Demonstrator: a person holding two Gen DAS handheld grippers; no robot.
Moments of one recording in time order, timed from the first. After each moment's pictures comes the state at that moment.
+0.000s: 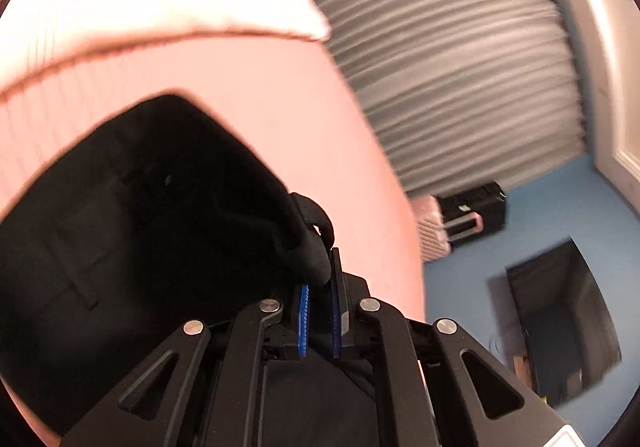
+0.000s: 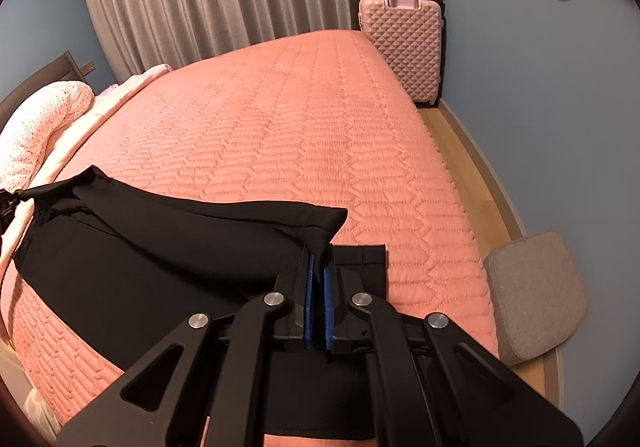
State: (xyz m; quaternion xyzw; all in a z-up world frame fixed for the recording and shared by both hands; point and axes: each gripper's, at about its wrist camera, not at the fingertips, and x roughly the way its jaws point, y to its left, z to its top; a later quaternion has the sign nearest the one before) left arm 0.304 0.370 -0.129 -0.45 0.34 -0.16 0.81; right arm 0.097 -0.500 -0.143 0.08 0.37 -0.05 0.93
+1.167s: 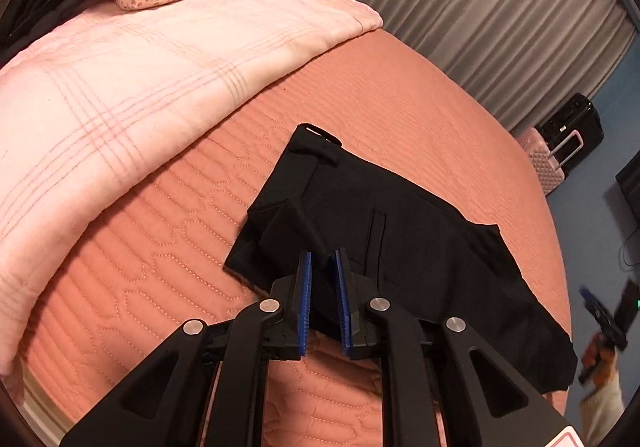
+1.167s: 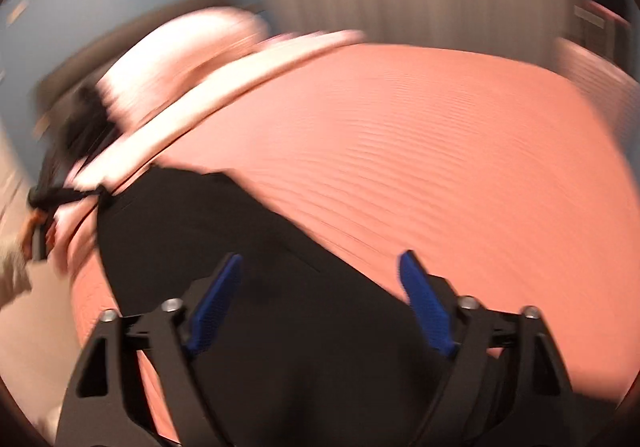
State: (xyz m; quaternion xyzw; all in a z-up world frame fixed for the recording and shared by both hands) left arm 0.196 0.441 -0.135 -0.24 0.42 -0.02 0.88; right arm 0.280 -0.124 -0.128 -0.06 0.39 0.31 0.87
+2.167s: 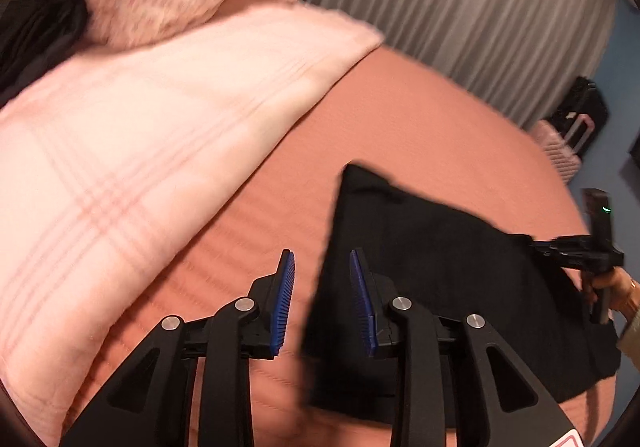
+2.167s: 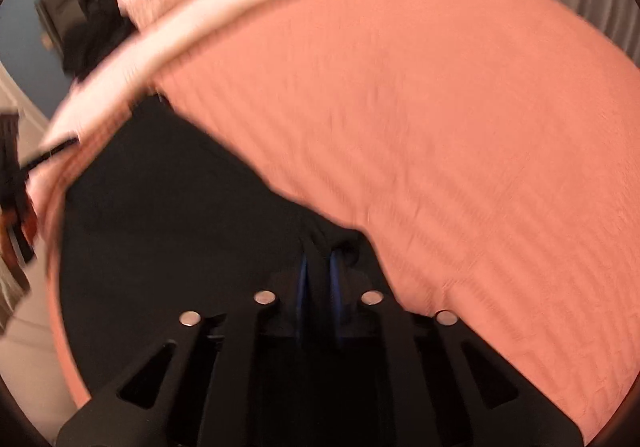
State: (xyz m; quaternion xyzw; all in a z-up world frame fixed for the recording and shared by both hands) left arm 0.234 0.480 -0.171 -0.17 0.40 0.01 0.90; right arm 0.411 0.037 -0.232 -0.10 0.50 0.32 0.80
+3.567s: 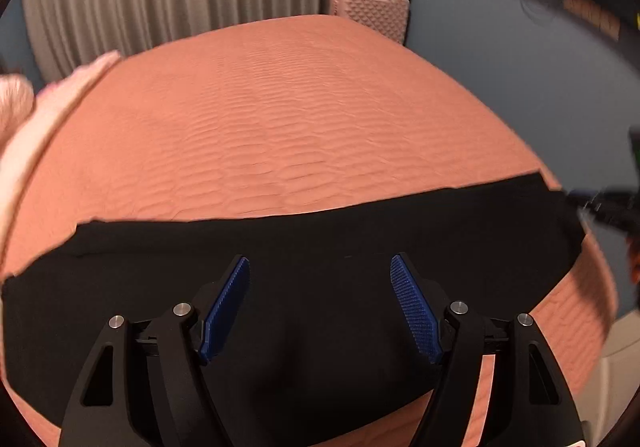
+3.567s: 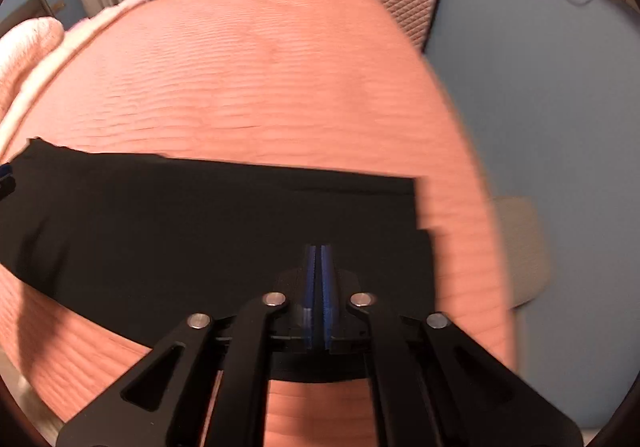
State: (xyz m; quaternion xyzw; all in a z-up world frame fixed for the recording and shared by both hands) left arm 0.197 -0.090 -0.097 0.12 0.41 -0.24 0.87; right arm 0.107 -0.462 -0.161 0.00 0.49 -0.13 0.86
